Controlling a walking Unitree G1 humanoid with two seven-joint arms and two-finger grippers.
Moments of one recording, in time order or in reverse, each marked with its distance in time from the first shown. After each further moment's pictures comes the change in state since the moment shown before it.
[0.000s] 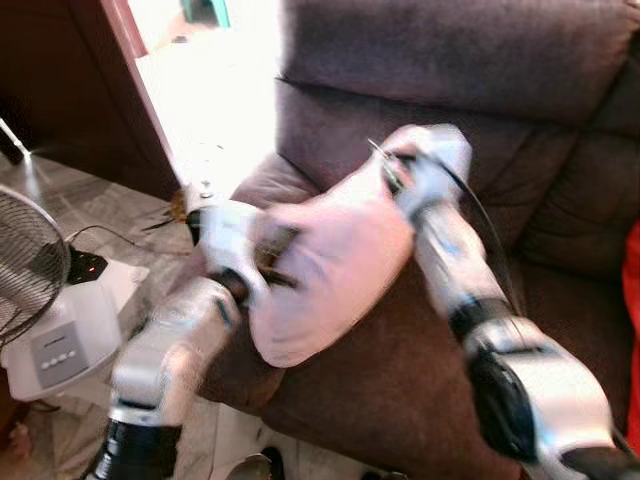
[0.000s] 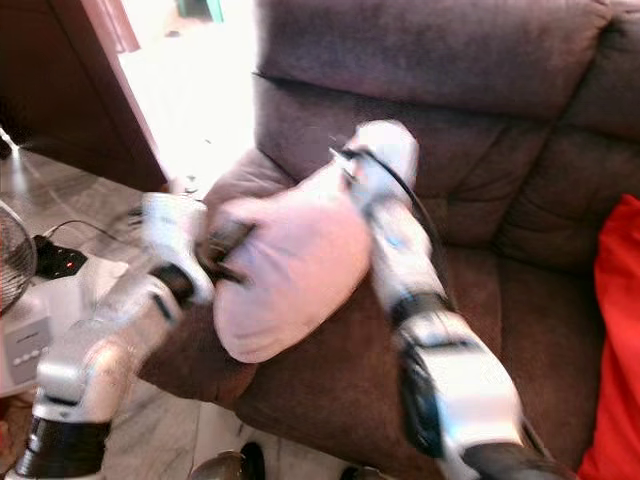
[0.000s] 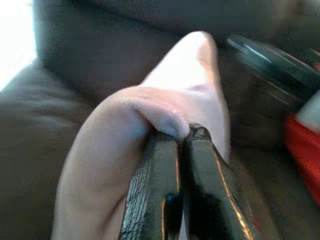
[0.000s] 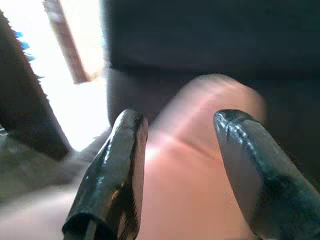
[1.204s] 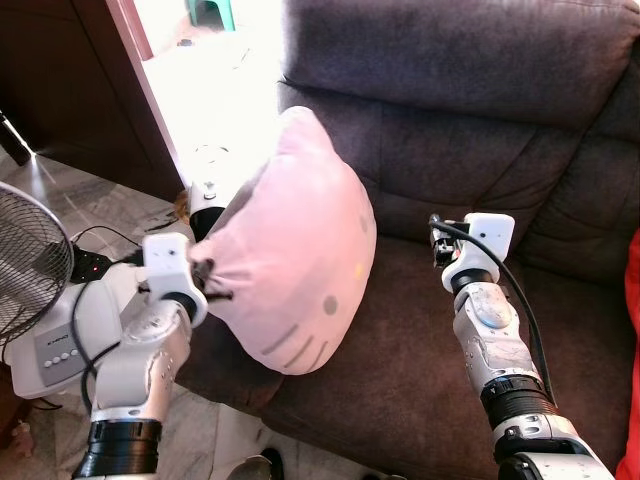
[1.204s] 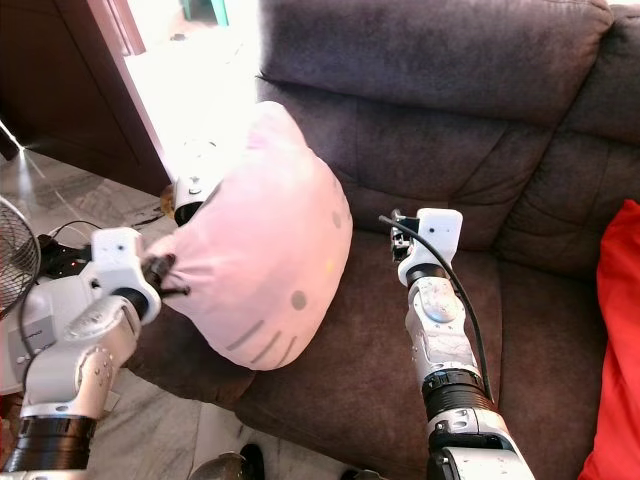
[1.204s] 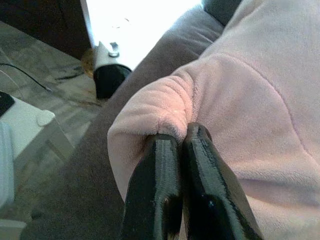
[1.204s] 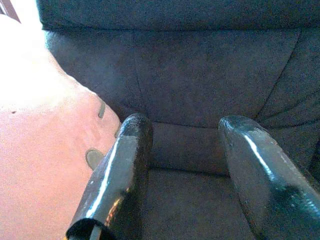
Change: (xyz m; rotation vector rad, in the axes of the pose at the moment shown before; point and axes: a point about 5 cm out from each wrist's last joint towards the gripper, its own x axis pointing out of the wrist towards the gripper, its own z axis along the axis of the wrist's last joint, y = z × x) left arm -0.019 0.072 -0.035 0.064 0.164 0.511; right arm -0.050 -0.036 -0.045 -0.017 0.053 -0.170
